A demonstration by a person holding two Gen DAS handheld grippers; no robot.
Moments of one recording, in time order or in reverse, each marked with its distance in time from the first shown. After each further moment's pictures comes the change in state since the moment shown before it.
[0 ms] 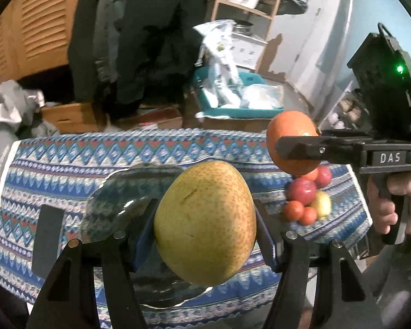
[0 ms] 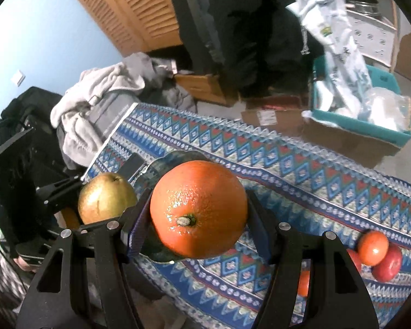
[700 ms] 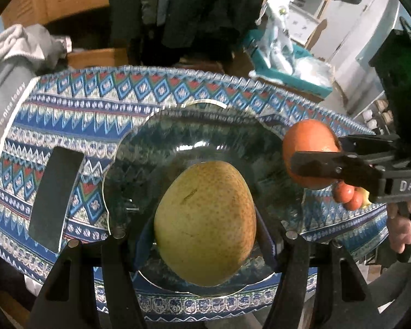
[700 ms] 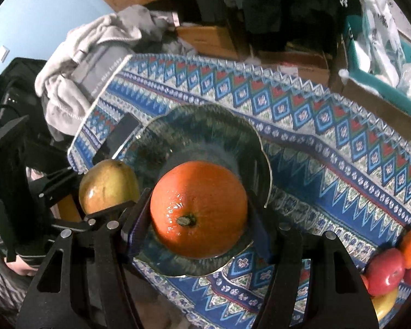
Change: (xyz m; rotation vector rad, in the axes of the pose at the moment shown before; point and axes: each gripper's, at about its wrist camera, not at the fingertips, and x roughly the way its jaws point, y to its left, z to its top) left arm 0.057 0.072 -0.047 -0.150 0.182 0.101; right arm 0.114 0.021 -0.017 0.012 0.222 0.004
